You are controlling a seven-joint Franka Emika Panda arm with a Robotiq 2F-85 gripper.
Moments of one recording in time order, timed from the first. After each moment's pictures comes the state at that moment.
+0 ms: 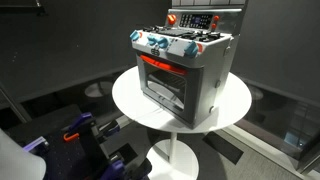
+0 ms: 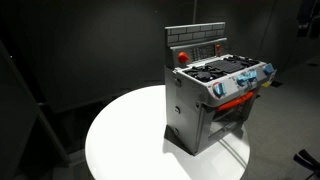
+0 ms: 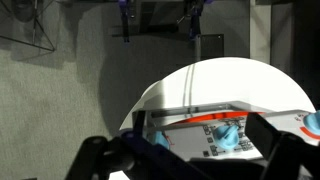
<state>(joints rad) -0.04 -0.23 -0.17 -2.08 0.07 1.63 -0.12</state>
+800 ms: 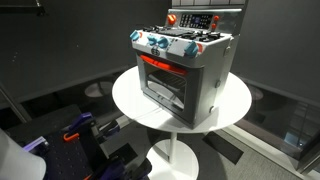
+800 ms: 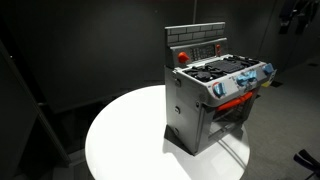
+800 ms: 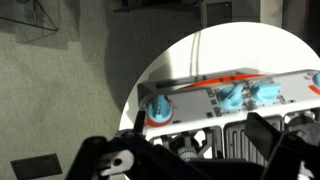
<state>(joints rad) -0.05 -0.21 -0.14 -2.05 0.07 1.76 -0.04</state>
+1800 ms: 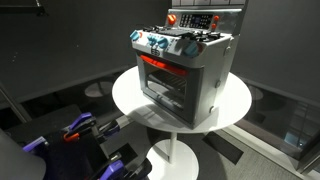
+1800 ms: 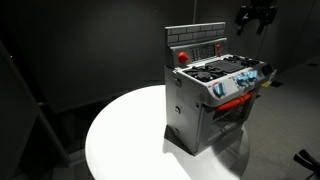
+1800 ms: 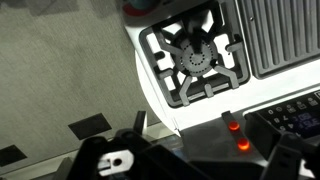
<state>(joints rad) -0.05 0.07 -0.08 -1.82 -0.04 2.04 0.31</state>
